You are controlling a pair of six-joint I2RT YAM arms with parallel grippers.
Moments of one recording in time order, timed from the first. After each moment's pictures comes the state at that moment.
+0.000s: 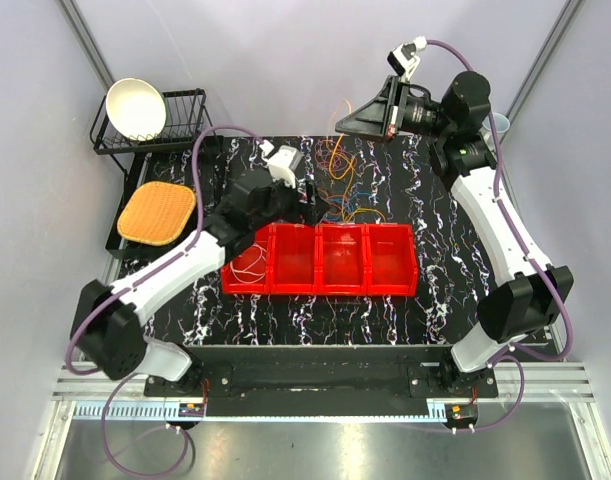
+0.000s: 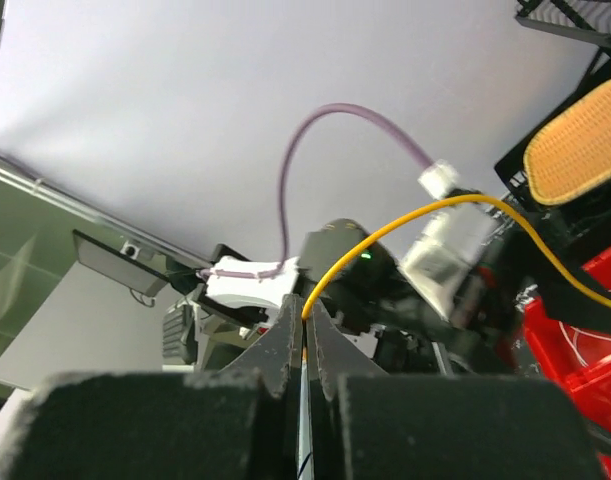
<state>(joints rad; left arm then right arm) -0.64 1.38 1.10 -0.01 0.13 -0.32 0.27 1.62 1.73 0.18 -1.13 1.21</state>
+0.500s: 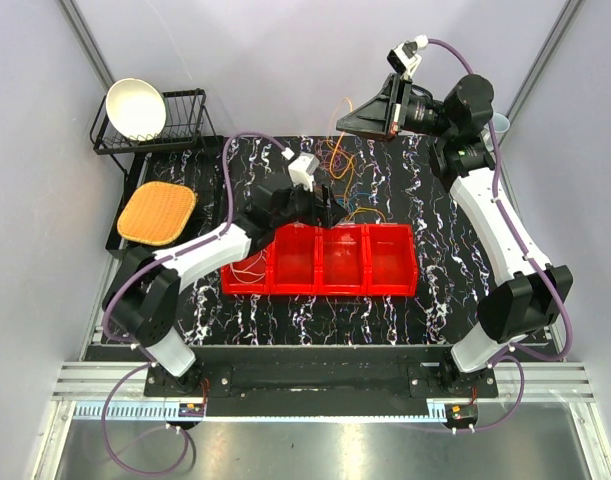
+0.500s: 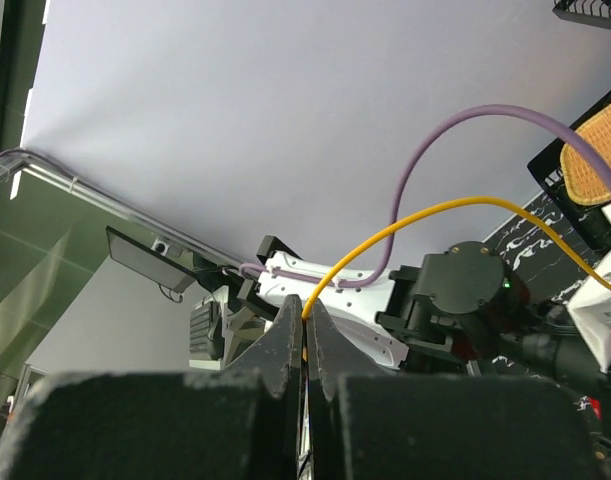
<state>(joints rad) -0.64 1.62 1.10 0.21 0.26 -0.42 0.27 1.61 1.71 0.33 -1.14 1.36</state>
